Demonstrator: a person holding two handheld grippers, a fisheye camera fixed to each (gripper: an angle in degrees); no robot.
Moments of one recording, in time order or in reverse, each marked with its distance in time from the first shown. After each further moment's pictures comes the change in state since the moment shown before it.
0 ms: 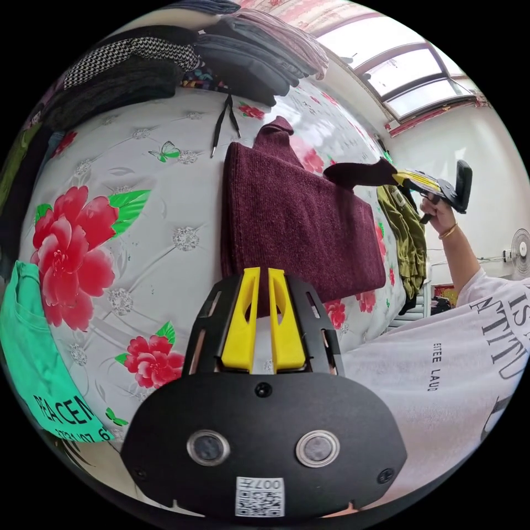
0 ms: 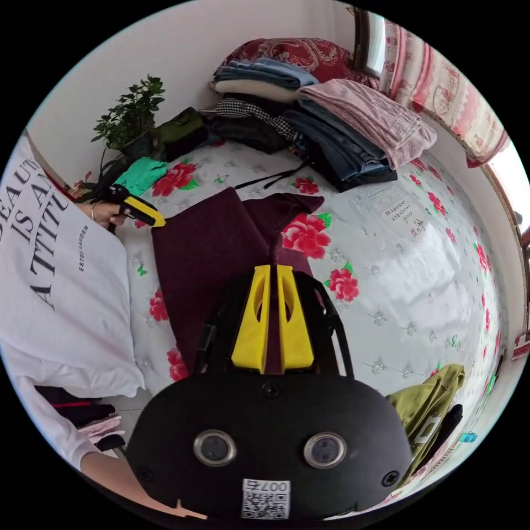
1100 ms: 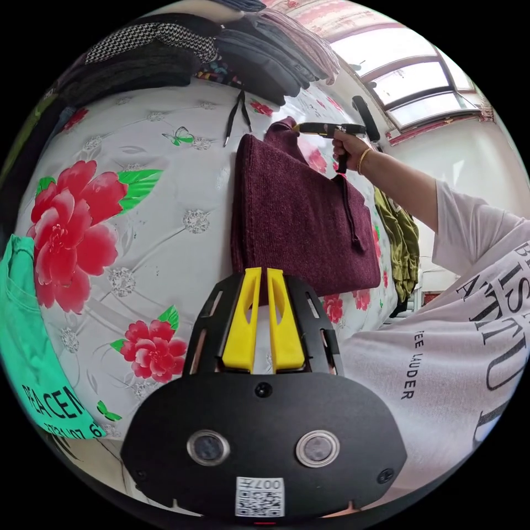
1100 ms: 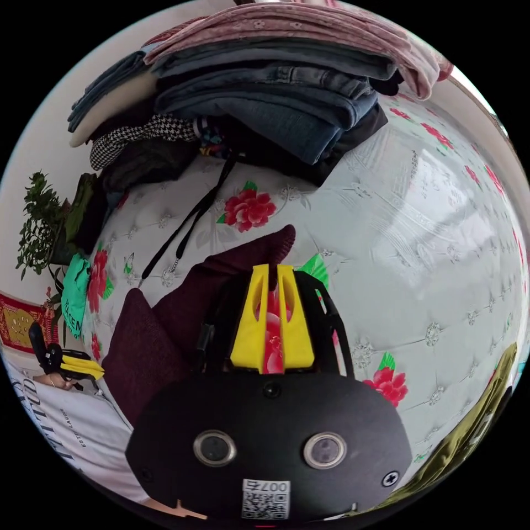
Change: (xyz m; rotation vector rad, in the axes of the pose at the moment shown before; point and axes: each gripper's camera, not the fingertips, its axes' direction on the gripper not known) left arm -0.031 0.010 0.004 -0.001 0.053 -0.040; right arm 0.246 -0.136 0.137 -0.020 -0.048 0.428
